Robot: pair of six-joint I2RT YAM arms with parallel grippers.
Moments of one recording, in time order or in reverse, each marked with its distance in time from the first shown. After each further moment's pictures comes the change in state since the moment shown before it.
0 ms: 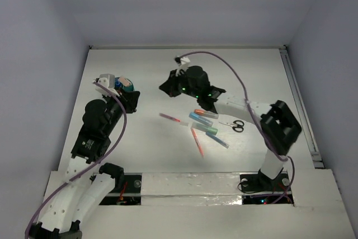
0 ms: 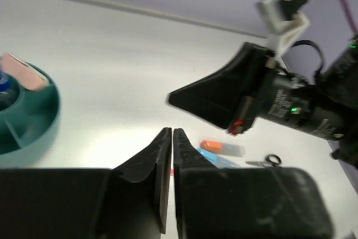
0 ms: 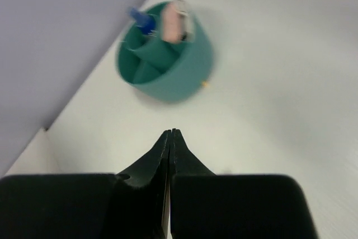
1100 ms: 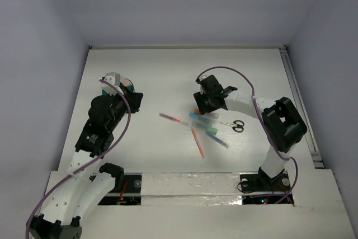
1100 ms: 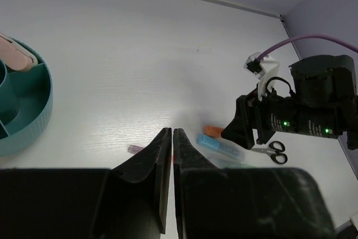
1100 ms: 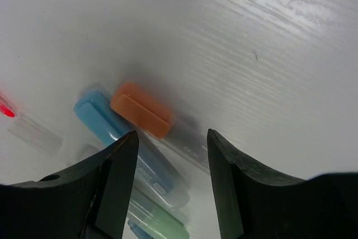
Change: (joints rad) left arm 0.000 0.071 -0.012 -0.003 0.044 -0.019; right arm -0.200 -0.101 -0.242 -0.665 0.274 -0.290
